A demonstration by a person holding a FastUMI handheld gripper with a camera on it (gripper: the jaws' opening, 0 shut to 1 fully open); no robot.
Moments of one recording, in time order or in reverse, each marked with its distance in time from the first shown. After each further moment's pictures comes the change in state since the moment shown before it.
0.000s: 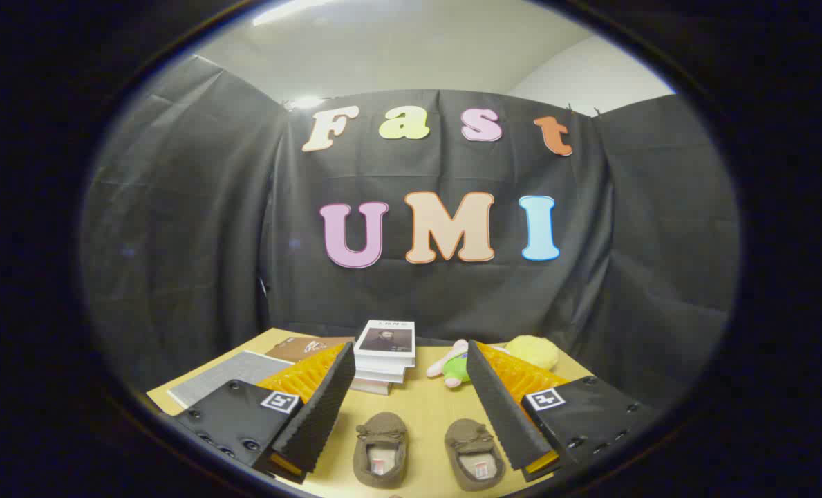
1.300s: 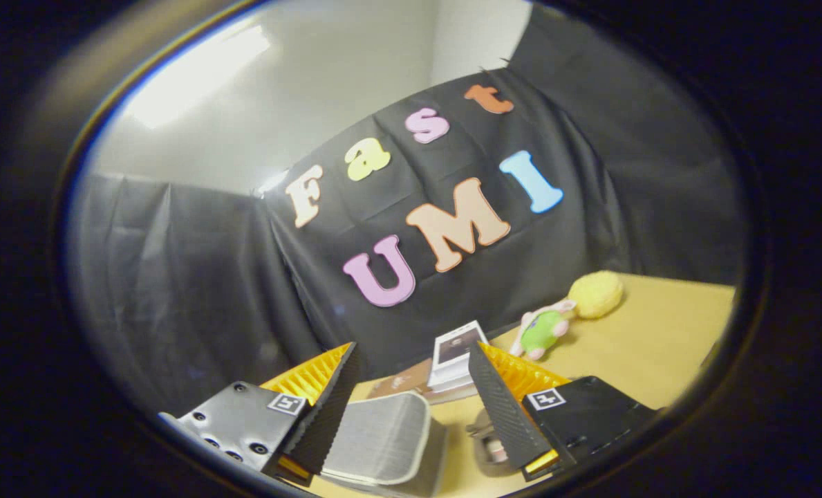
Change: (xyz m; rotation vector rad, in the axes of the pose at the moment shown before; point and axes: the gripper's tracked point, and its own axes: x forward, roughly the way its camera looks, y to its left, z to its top) arm -0.035 0.036 -0.008 0.636 -0.078 0.138
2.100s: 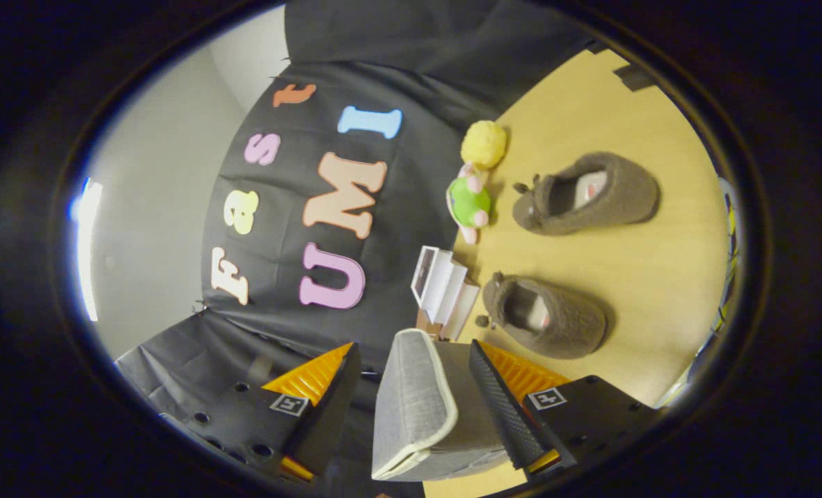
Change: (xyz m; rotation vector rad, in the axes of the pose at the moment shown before) arm -0.022 -0.058 -0.171 0.701 0.088 -0.283
